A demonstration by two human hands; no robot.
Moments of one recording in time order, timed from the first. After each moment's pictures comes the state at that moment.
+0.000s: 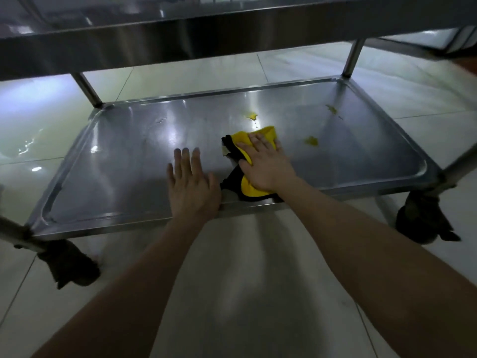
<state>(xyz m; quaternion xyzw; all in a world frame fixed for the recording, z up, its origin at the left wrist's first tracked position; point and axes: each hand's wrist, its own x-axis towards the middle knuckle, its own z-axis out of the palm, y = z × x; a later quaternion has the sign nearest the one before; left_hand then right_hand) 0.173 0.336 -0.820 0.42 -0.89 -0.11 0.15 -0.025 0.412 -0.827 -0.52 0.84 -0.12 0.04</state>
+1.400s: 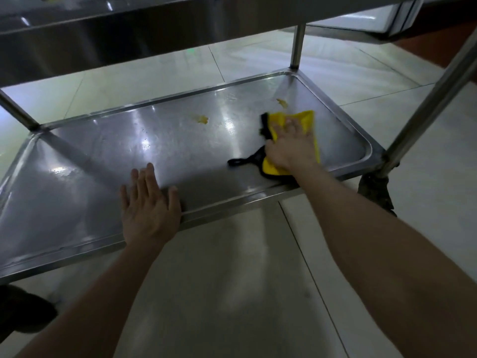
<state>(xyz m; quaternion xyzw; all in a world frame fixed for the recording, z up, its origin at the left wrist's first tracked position) 0.161 0.348 -0.848 0.41 -0.90 -0.04 0.16 -0.152 0.513 -0.827 -0.32 0.94 -0.09 0.02</state>
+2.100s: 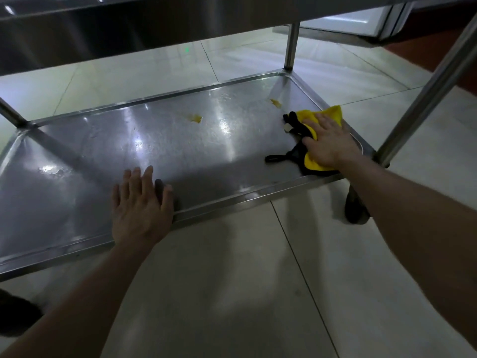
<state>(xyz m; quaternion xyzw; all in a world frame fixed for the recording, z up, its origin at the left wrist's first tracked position) 0.160 0.350 -0.843 0.40 -0.90 -0.03 0.16 -0.228 0.606 -0.825 -0.31 0.95 -0.10 0.04</state>
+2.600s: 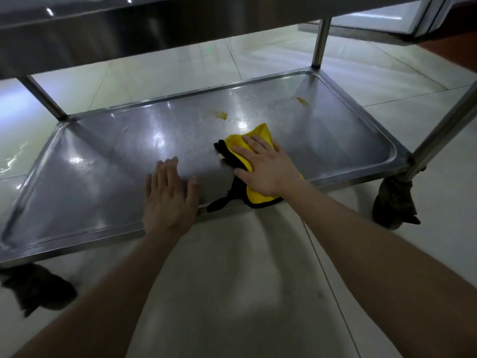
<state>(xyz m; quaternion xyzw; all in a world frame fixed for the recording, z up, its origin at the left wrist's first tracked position) 0.165 0.362 -0.829 0.36 -0.90 -0.11 0.22 -0.064 0.489 -0.828 -0.53 0.84 -0.13 0.03</state>
